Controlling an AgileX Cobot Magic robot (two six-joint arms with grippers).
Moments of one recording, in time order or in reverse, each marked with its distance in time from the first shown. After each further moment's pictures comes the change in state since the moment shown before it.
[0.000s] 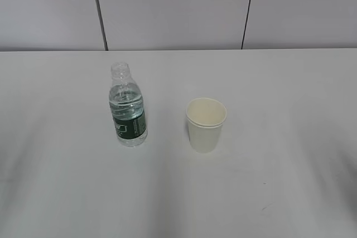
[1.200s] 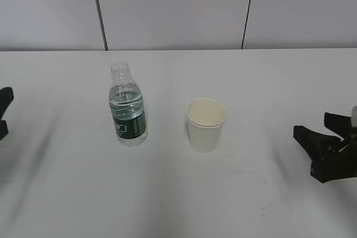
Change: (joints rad) left arm 0.000 0.592 -0.002 0.158 -0.632 -0.015; right arm 0.000 0.789 -0.046 -0.269 -0.694 0.101
